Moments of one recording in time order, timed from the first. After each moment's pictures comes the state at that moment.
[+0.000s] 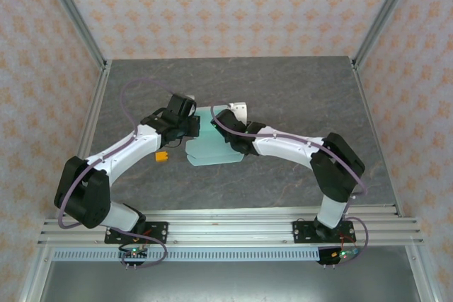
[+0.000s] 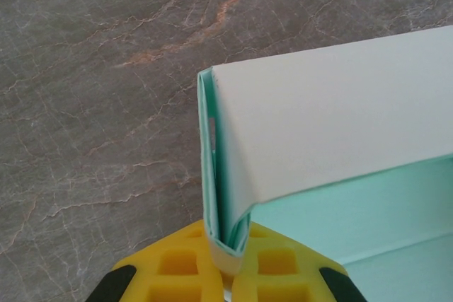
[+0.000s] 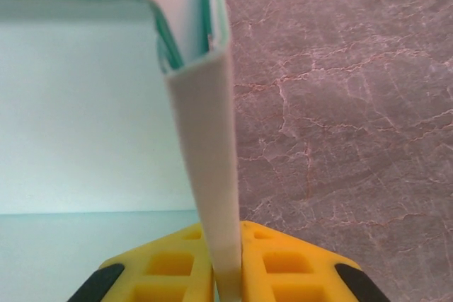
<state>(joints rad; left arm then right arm) -0.43 1.44 1.00 -0.47 -0.10 -0.38 0.88 1.76 1.22 -0.44 0.57 0.65</state>
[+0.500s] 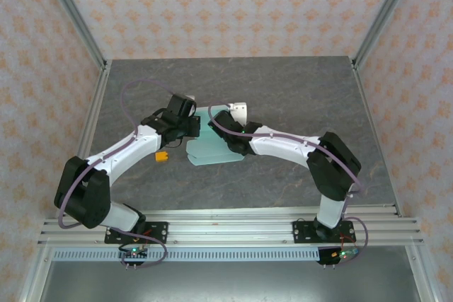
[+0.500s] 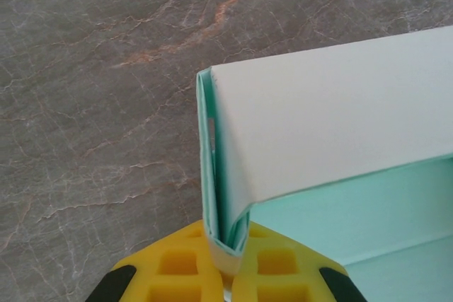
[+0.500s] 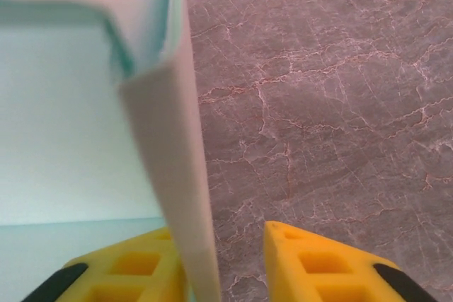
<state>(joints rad) -0.43 1.44 0.99 -0.46 -0.10 -0.39 0.90 1.78 1.25 -0.49 0.62 0.67</state>
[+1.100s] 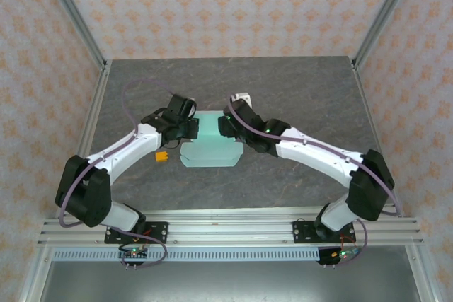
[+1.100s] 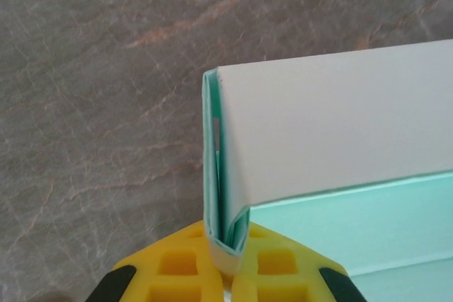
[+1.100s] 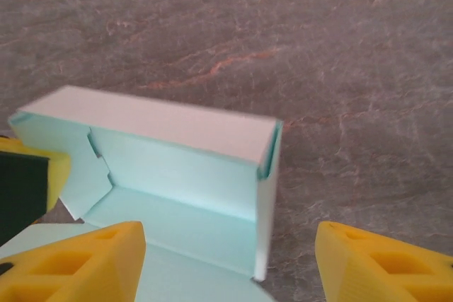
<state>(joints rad) -0.42 1.46 1.03 -0.56 -0.10 -0.33 0.87 1.49 1.22 -0.46 0.35 0.53</state>
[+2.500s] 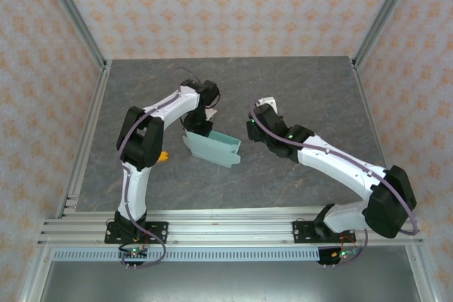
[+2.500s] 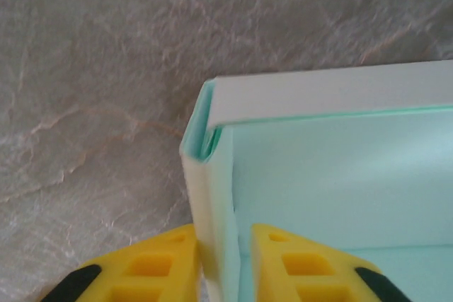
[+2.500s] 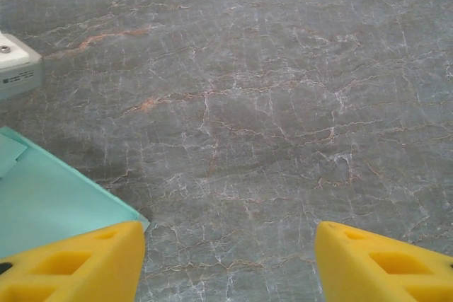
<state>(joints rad) -0.43 2.13 1.72 -1.25 0.03 -0.07 0.76 1.33 1.02 -0.52 0.45 0.40</state>
